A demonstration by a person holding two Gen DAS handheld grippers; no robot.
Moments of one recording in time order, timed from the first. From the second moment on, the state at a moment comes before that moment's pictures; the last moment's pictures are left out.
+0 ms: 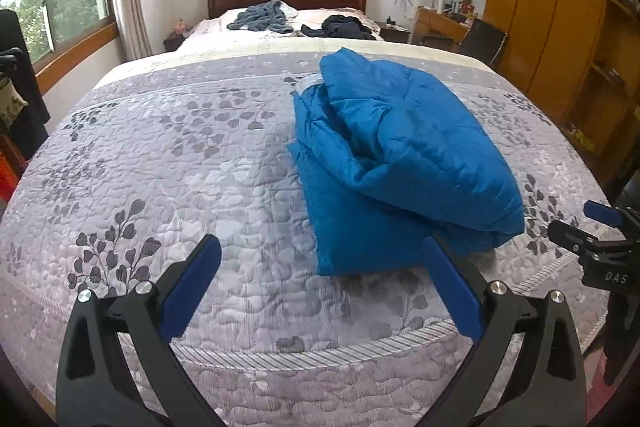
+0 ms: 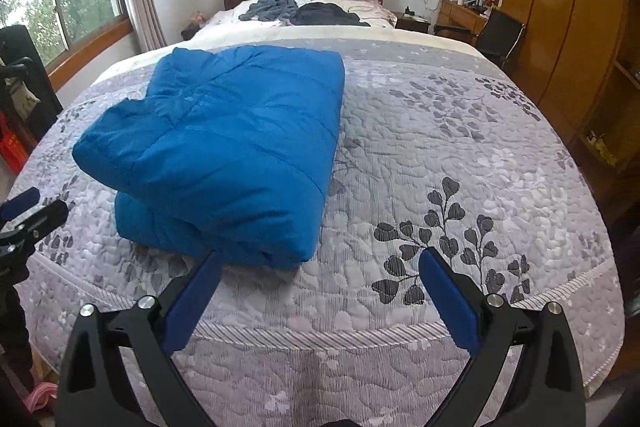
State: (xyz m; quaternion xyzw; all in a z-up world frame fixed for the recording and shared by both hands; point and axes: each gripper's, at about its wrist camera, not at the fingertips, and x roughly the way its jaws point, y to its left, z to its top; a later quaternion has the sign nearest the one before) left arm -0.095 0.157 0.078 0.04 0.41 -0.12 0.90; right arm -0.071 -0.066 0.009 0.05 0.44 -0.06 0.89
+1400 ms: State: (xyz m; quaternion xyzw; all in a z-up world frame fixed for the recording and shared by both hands) left arm -0.096 0.156 0.067 0.05 0.43 -0.10 0.90; right arm -0.067 -0.063 0.000 0.04 0.45 -0.07 0.89
